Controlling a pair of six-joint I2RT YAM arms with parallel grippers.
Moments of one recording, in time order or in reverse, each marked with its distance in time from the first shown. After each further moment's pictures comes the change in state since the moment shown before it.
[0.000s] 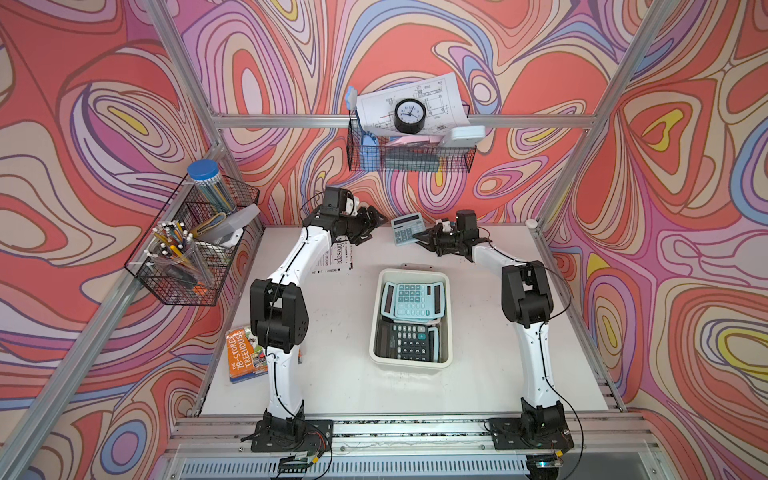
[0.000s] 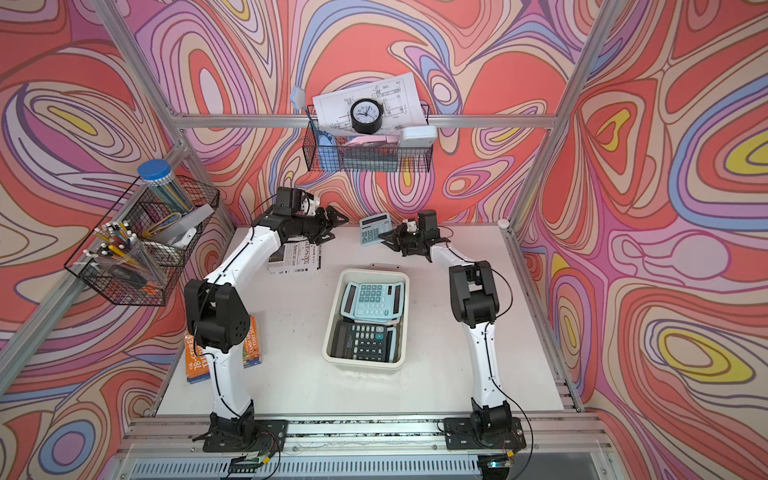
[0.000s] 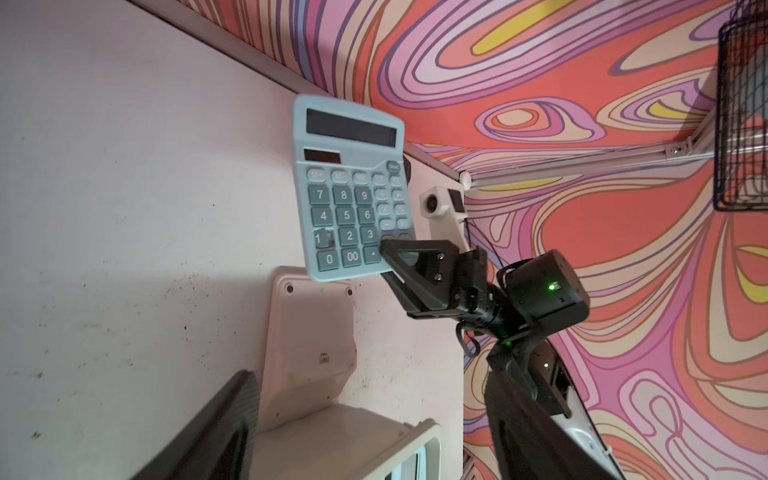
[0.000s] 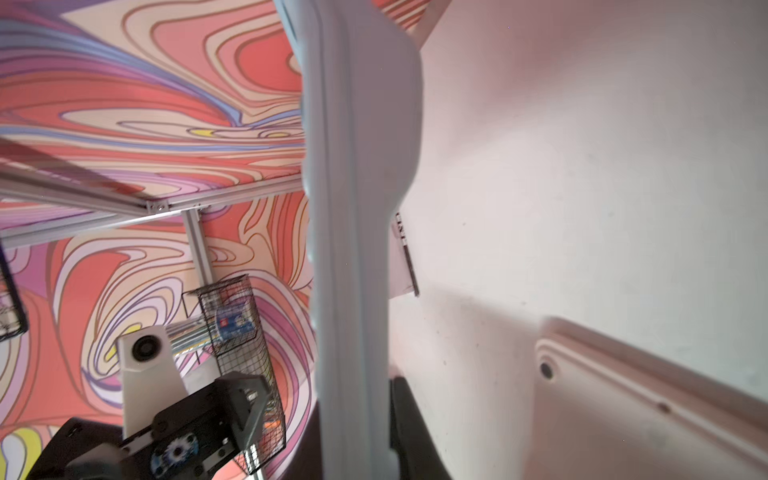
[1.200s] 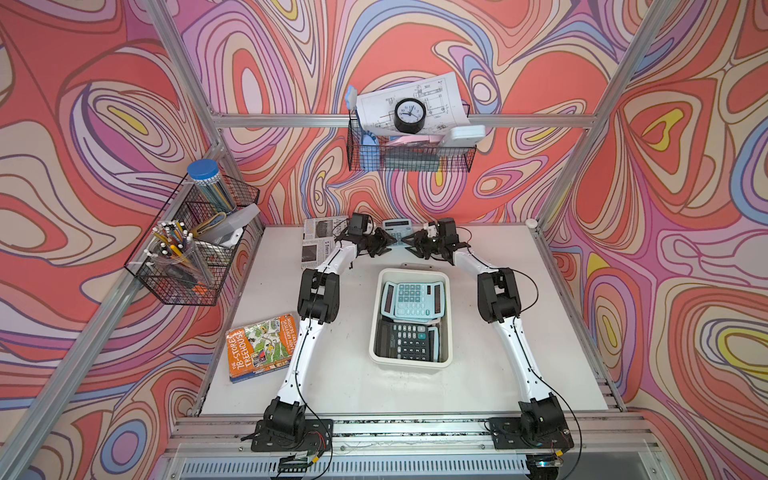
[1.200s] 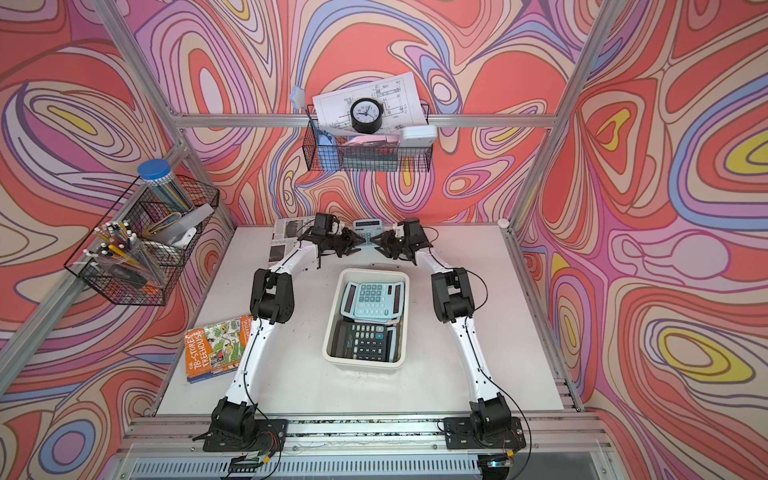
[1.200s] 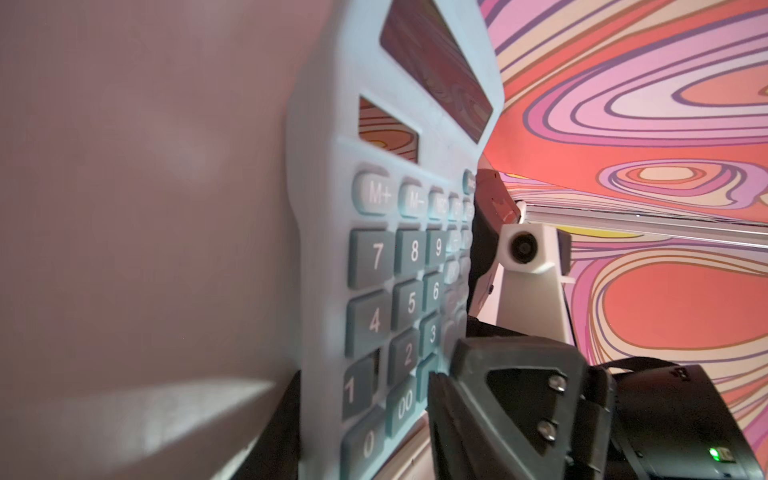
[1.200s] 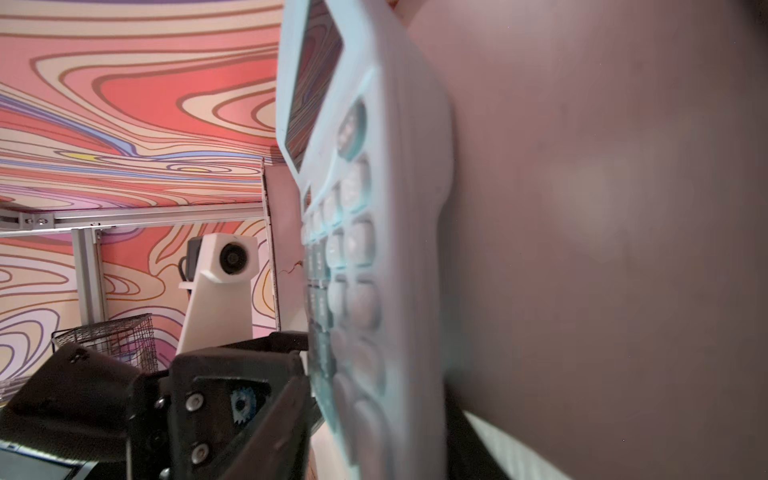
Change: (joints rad) left arm -0.032 0.750 0.506 0.225 0.085 -0.190; right arm 0.054 0.460 0.479 -0.075 0.163 -0.158
